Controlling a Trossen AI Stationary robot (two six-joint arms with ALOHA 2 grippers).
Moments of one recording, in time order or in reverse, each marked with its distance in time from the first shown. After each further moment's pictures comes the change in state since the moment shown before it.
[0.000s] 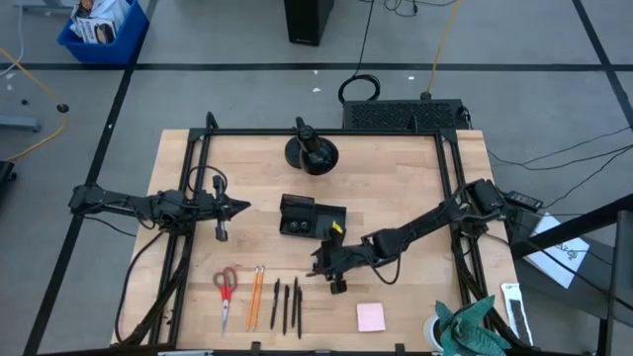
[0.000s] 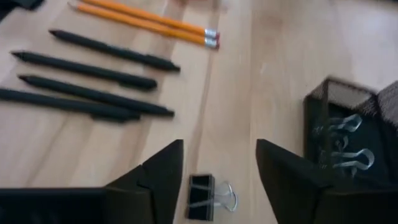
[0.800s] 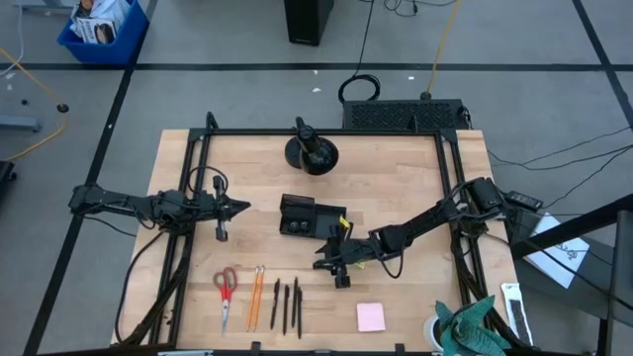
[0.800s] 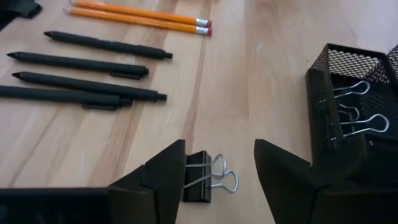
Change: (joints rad) left arm 0.000 0.000 0.000 -0.005 0.000 0.012; right arm -0.032 0.000 -0.158 0.222 -0.044 0.059
